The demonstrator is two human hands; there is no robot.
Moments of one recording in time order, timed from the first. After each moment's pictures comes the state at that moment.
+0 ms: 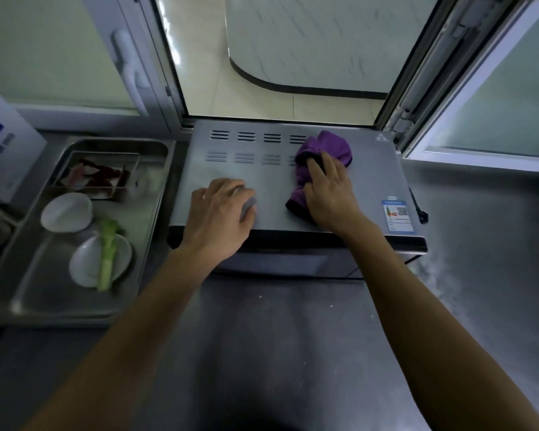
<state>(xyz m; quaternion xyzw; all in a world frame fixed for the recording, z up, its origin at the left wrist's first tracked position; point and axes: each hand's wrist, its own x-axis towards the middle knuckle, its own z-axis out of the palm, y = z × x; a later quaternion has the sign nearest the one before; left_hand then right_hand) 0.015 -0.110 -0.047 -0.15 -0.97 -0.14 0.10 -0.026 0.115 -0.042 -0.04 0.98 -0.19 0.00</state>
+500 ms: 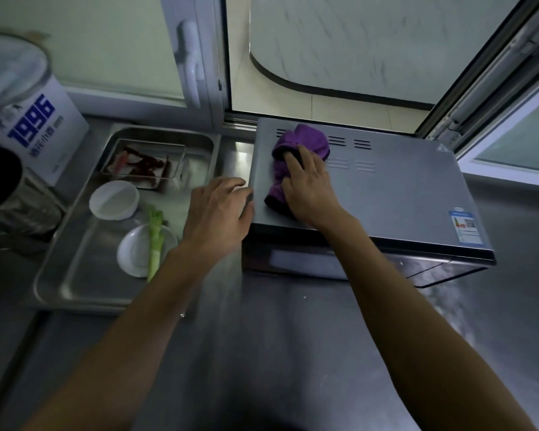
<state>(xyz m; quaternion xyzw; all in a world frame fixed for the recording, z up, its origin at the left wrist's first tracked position) 0.015 -0.231 -0.056 -0.11 -0.97 -0.17 0.13 -0.041 -0.044 -0.042 -0.11 0.98 -0.19 0.01</state>
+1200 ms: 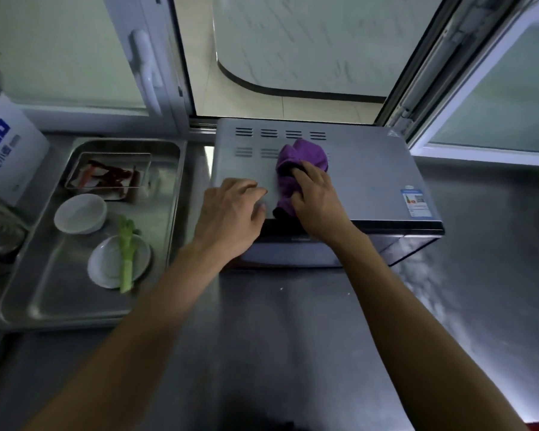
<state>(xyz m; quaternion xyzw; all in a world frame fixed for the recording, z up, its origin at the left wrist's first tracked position) 0.028 -0.161 -0.043 -0.18 -0.96 -0.18 0.11 0.014 0.027 -0.038 -0.06 0.97 -0.23 -0.03</state>
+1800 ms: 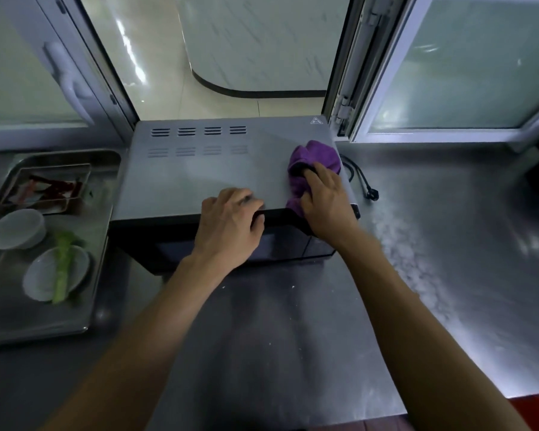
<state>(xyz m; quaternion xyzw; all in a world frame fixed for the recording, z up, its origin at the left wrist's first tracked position) 0.065 -0.003 -0.050 -0.21 -0.96 -0.13 0.09 0.052 0.201 -0.055 0.00 0.97 -0.22 -0.08</state>
